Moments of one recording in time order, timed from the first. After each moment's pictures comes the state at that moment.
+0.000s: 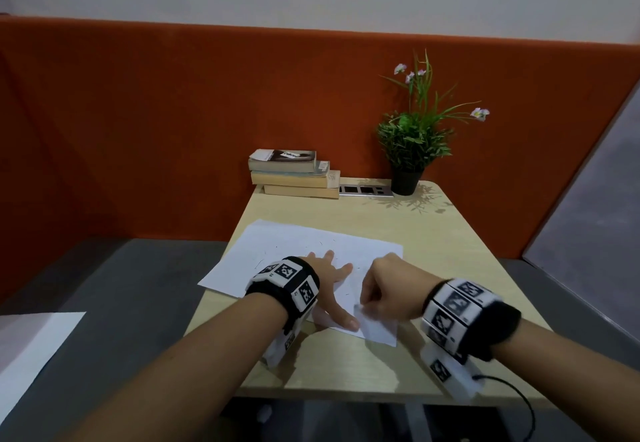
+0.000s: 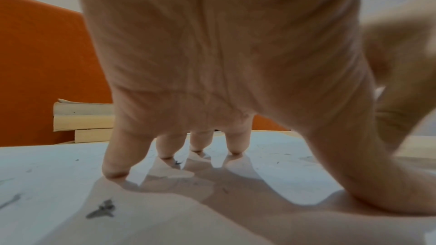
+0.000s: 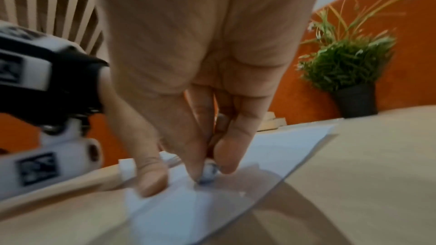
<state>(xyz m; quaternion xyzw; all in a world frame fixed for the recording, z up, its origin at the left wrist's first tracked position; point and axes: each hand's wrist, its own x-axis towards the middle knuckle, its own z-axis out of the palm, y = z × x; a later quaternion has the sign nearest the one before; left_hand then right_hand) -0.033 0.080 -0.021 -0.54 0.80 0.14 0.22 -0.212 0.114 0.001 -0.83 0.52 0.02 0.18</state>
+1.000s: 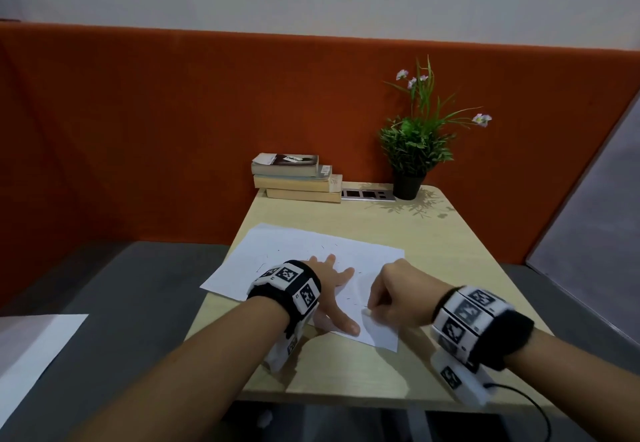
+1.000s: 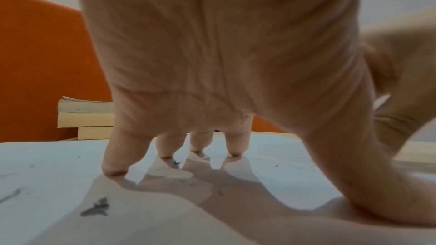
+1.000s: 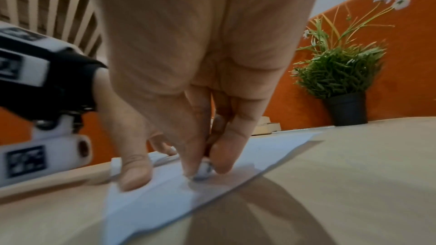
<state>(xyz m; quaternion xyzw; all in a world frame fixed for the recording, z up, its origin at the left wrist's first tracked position) -0.034 0.085 -0.013 -0.54 0.80 0.14 0.23 -0.225 0.111 -0.006 -0.83 0.52 0.00 0.18</state>
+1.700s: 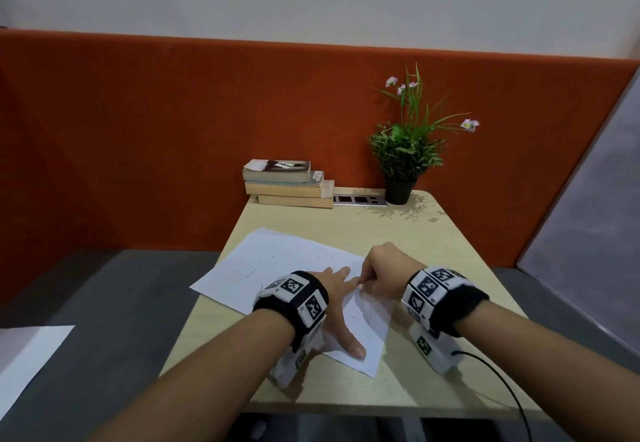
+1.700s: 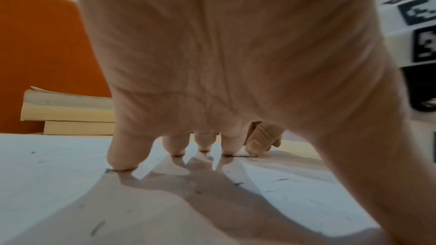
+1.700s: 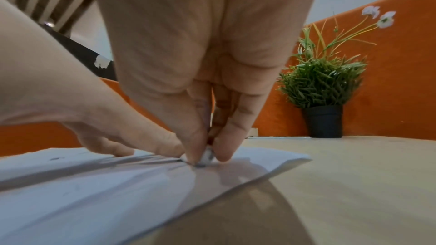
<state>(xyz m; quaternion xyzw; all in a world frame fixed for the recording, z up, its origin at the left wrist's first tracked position) -0.052 0.100 -0.005 -0.50 0.83 0.17 0.17 -0.217 0.070 0.004 -0.82 0.55 -0.01 0.13</state>
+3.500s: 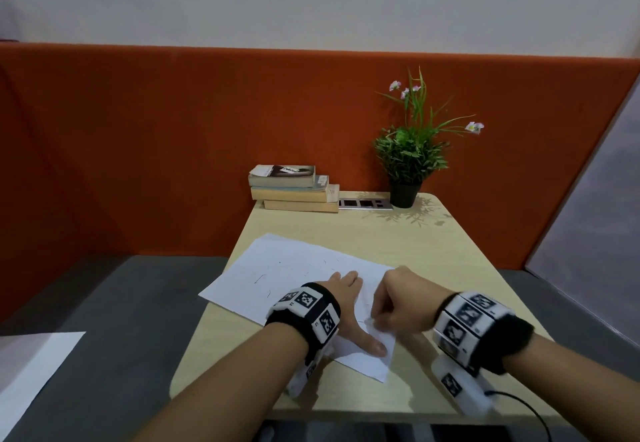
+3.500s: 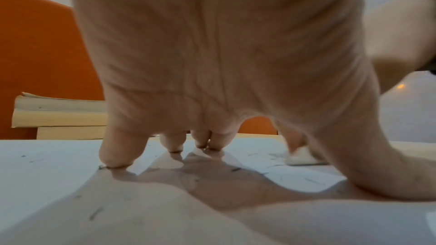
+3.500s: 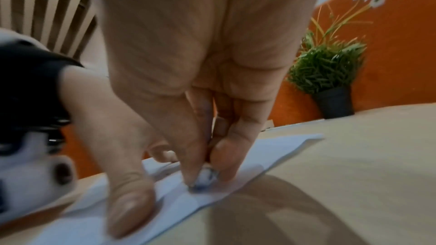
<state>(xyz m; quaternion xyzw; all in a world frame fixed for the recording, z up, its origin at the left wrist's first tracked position) -0.059 0.098 -0.023 -0.52 0.82 0.16 0.14 -0.230 0.104 -0.002 -0.82 0.53 0.01 0.20</state>
